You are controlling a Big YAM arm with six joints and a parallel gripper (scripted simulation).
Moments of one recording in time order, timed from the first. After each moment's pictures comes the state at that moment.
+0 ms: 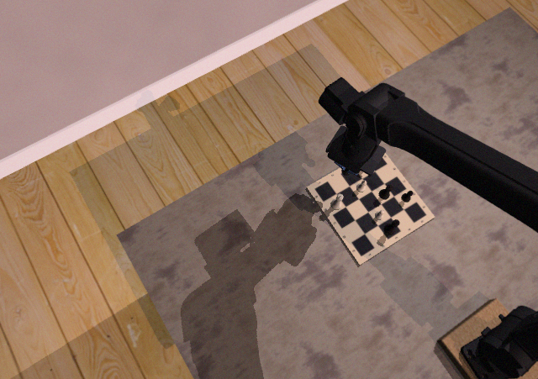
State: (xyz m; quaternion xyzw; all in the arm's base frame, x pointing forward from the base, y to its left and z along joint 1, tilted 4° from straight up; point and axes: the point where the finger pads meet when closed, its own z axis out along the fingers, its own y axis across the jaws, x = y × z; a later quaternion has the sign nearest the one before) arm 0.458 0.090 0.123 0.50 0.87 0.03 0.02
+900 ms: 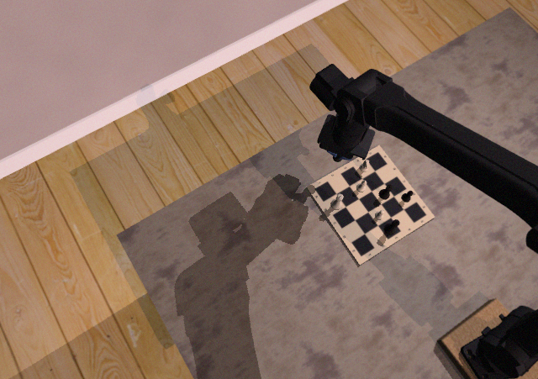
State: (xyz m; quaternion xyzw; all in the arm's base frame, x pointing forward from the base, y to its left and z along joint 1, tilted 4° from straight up) arm 0.496 0.089 0.121 0.42 0.91 0.03 0.03
